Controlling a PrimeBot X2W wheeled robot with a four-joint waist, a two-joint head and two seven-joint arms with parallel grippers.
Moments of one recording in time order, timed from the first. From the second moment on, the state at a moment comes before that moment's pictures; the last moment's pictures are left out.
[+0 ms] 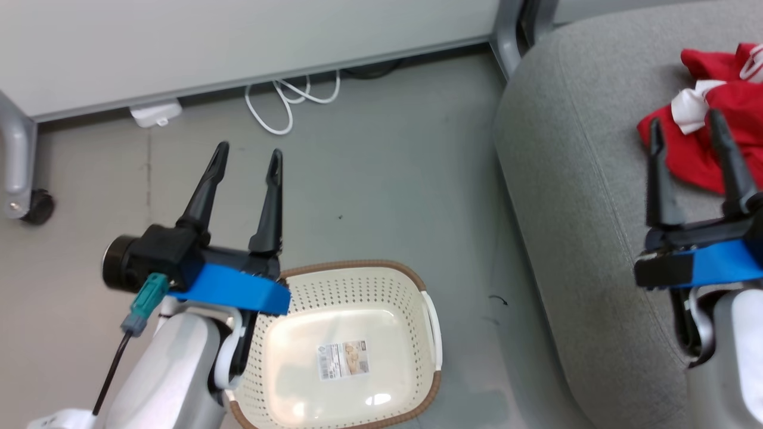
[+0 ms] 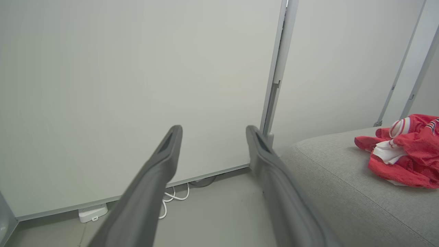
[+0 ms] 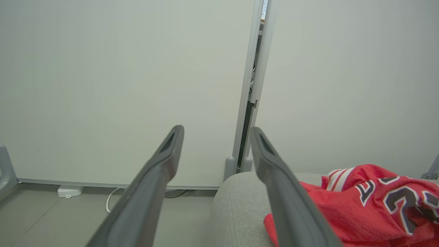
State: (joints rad) left arm -0.42 0.25 -0.43 0.21 -0.41 0.06 -0.26; right arm -0.40 -0.15 -0.11 0.18 0.05 0.13 -0.26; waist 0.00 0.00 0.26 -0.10
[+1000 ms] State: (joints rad) left arm -0.13 0.08 -0.10 0.25 -0.25 -0.09 -0.26; right arm -0.12 -0.06 -0.09 0.15 0.04 0.13 -0.26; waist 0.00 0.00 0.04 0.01
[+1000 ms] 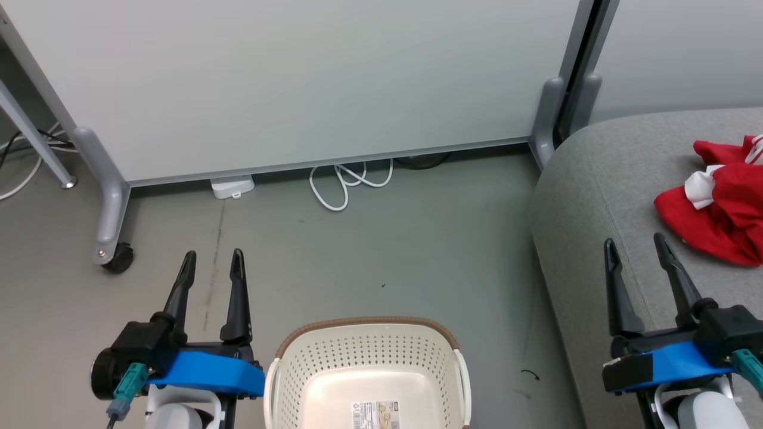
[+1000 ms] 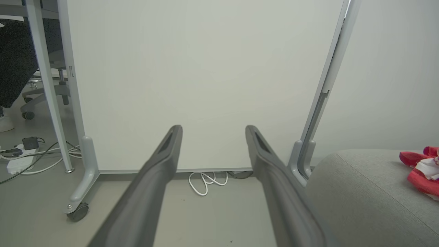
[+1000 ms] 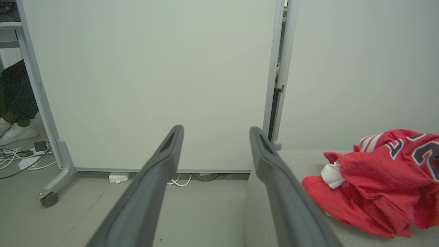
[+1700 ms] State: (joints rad) left arm -0.08 0.06 -0.07 0.27 -0.20 -0.11 -0.26; right arm -0.07 -0.05 -0.06 0.15 0.04 0.13 -0.26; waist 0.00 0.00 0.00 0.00
